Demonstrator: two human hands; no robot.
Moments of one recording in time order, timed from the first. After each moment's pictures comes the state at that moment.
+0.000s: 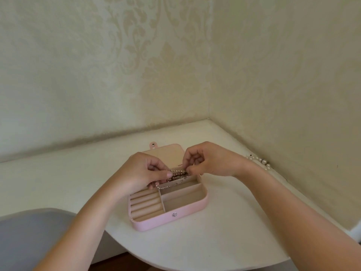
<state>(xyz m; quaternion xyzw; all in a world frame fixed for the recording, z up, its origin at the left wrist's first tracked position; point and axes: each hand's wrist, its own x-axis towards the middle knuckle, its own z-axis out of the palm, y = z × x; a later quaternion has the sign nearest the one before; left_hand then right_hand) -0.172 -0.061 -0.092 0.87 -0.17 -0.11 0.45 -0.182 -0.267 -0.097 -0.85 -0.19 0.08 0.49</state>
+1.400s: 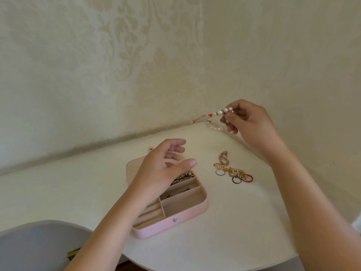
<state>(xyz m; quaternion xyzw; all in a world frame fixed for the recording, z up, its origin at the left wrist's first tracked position) -0.190 -0.102 -0.086 0.81 -0.23 0.03 0.54 -0.192 -0.325 -0.062 -0.77 -0.03 -0.29 0.56</state>
